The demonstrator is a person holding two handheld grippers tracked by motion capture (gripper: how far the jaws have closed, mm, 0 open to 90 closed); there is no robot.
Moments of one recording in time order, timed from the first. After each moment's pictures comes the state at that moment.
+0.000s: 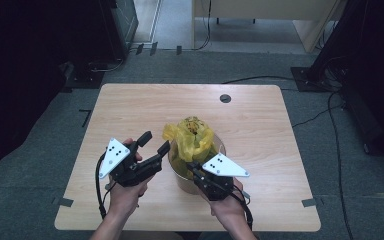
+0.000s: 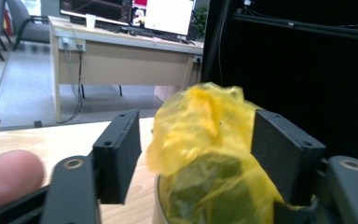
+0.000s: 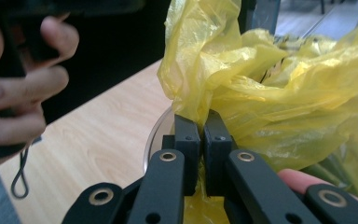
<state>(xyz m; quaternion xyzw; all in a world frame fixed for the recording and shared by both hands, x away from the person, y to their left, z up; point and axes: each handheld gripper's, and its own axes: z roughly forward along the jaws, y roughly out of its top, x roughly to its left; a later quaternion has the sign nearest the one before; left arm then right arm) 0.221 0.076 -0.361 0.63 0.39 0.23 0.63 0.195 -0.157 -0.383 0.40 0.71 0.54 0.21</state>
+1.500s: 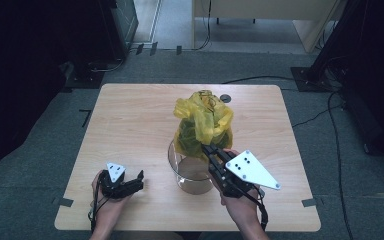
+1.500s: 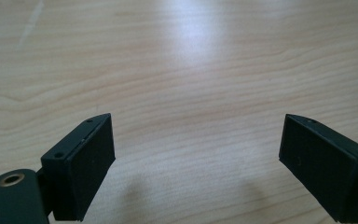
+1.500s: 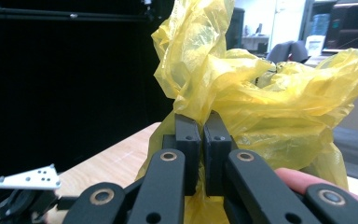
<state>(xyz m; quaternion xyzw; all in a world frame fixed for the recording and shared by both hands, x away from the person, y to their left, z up) 0.246 0.140 -0.516 0.71 0.54 0.28 0.35 0.179 -0.183 -0.335 0.37 0.62 0.61 0.33</state>
